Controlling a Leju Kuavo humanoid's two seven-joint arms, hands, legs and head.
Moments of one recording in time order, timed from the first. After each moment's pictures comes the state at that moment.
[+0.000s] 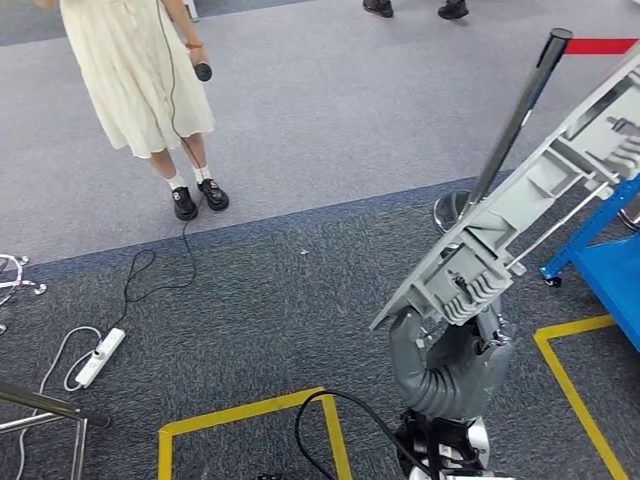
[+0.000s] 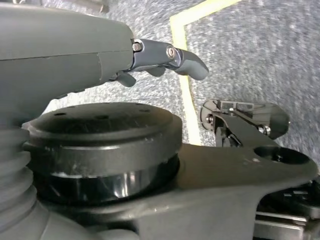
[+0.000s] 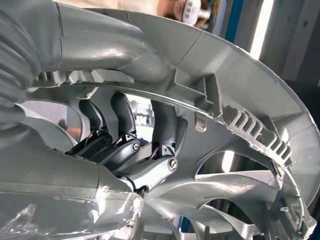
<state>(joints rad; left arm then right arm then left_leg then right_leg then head) -0.10 -0.28 0.93 -0.23 -0.94 0.17 0.00 0.04 0.05 0.58 -1.96 0.37 -0.68 -0.60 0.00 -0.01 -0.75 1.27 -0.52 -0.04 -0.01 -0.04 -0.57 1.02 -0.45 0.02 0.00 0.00</state>
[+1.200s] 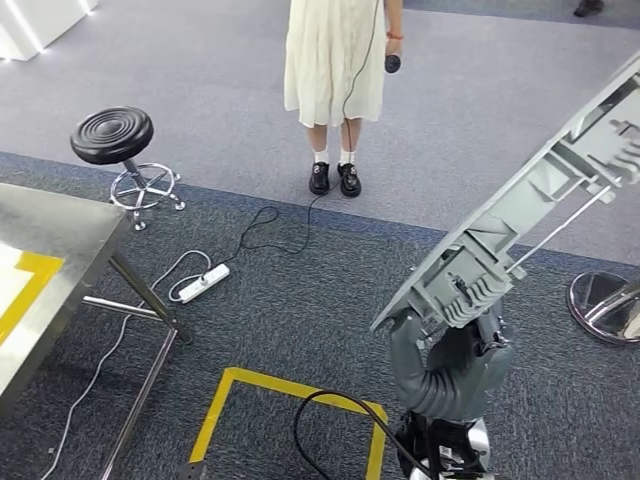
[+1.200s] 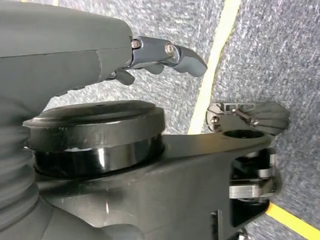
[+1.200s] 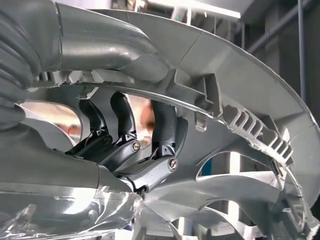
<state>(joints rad) -0.10 -0.28 0.93 -0.23 -0.93 0.18 0.00 0.04 0.04 0.58 -1.96 0.38 -0.68 -0.60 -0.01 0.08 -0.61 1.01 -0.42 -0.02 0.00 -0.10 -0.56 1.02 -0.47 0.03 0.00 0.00</state>
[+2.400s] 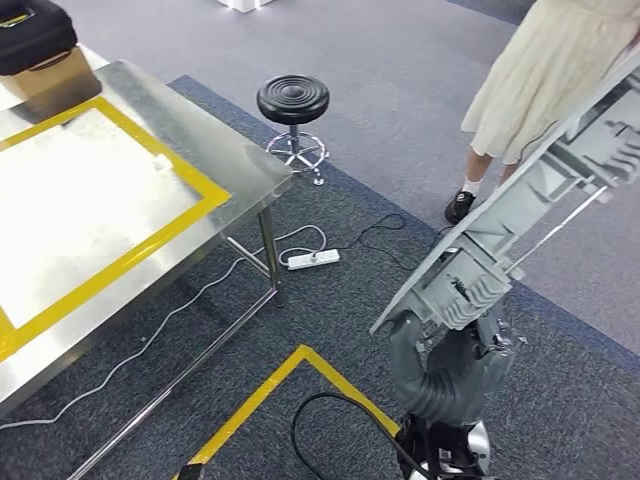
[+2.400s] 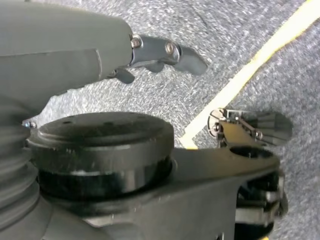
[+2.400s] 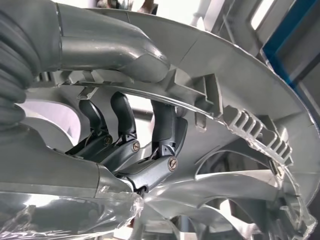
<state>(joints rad) -0.10 -0.28 0.93 -0.23 -0.94 0.18 0.00 0.04 0.04 0.58 -1.96 0.39 -0.68 -0.60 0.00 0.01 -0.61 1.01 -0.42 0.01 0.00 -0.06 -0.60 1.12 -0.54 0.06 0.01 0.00</state>
